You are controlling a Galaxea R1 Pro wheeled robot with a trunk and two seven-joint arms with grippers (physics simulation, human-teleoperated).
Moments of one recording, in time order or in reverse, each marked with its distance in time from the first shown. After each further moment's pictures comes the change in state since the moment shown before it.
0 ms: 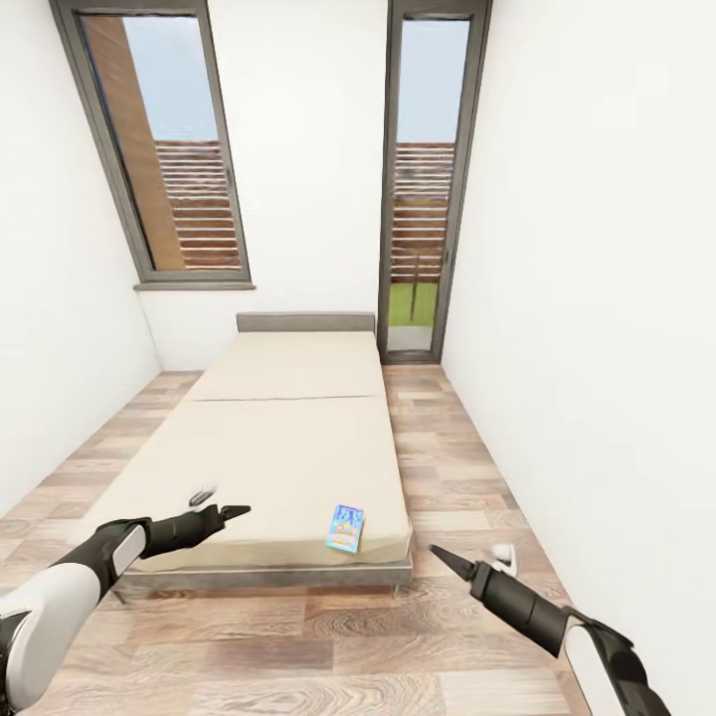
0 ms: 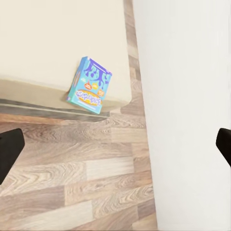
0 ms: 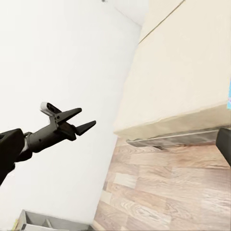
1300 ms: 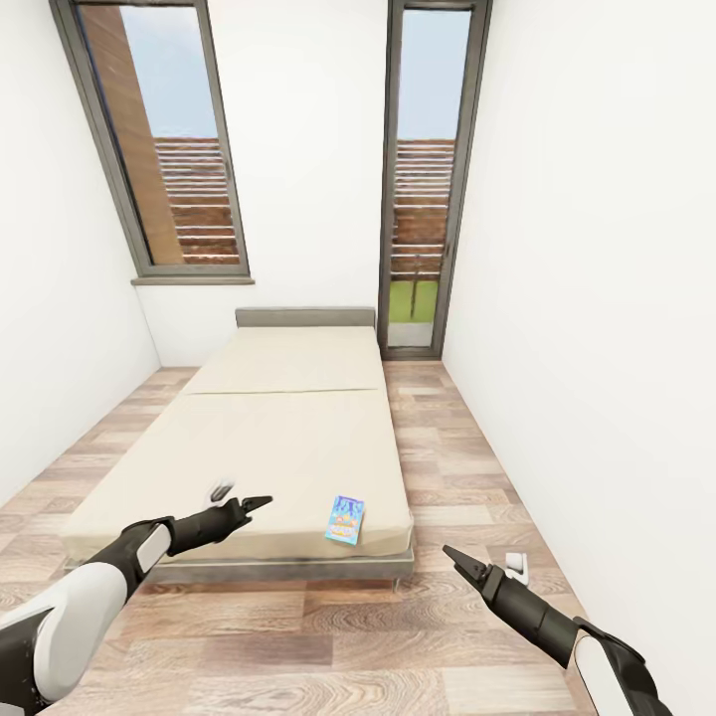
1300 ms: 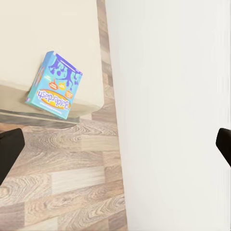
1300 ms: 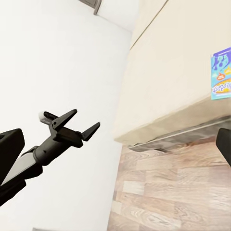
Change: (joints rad) left arm 0.001 -0.078 0.107 0.004 -0.001 -0.001 -0.034; right arm -0.002 -0.009 -0.046 0.079 -0.079 0.015 -0.004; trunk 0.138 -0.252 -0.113
